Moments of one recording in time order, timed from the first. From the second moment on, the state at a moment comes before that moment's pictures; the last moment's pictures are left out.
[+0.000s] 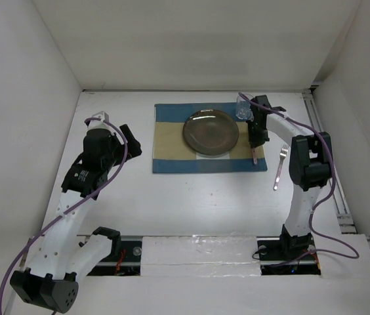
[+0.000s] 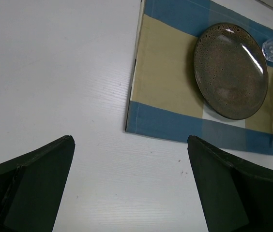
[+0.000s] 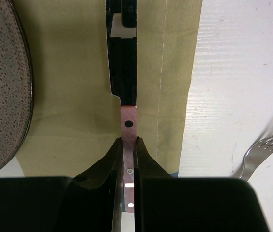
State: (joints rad) left arm -0.26 0.87 0.96 -0.64 -0.15 -0.53; right arm 0.18 2.01 1.52 -0.72 0.12 0.16
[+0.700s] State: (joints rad) left arm -0.26 0.87 0.96 -0.63 -0.15 -0.53; right arm 0.18 1.99 1.52 -0.72 0.17 0.18
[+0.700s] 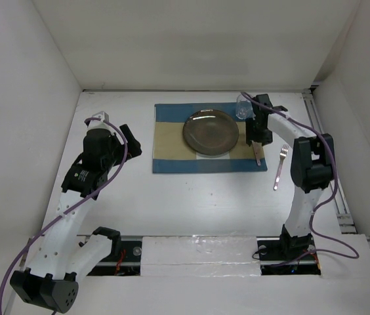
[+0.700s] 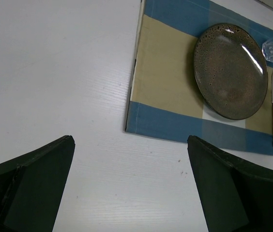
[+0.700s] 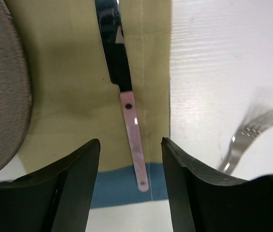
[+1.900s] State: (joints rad) left arm -0.26 0.85 0.96 -0.63 -0.14 -0.53; right arm -0.05 1.64 0.94 -0.48 0.27 0.51
